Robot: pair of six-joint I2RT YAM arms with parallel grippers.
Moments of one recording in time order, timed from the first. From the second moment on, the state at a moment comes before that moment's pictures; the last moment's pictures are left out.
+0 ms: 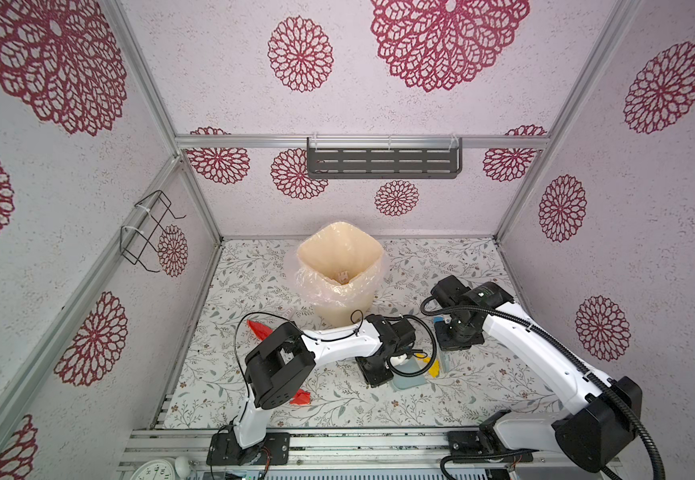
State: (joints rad) left arm -1.06 2.00 1.45 -1.04 0.07 0.11; right arm 0.54 1.32 1.22 -1.36 0.13 0.41
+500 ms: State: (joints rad) left arm -1.05 2.00 1.45 -1.03 0.07 0.11; right arm 0.61 1.32 1.26 -1.31 -0.06 0.41
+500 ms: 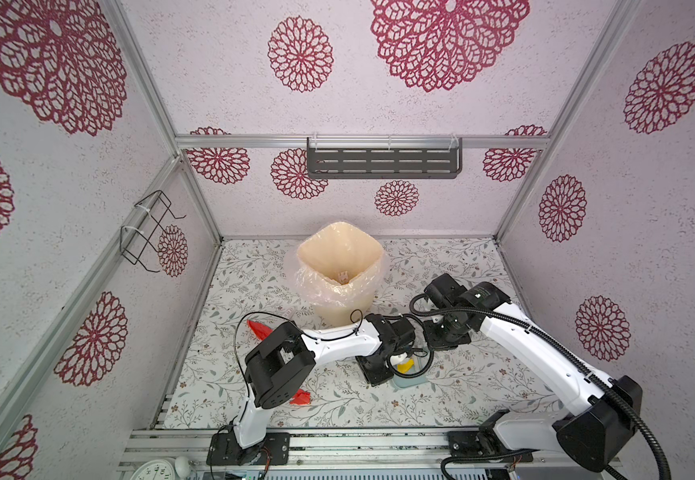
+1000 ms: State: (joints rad) left arm -1.05 1.93 1.40 -0.97 0.06 0.09; right arm 0.50 1.29 1.37 -1.40 -0.03 0.36
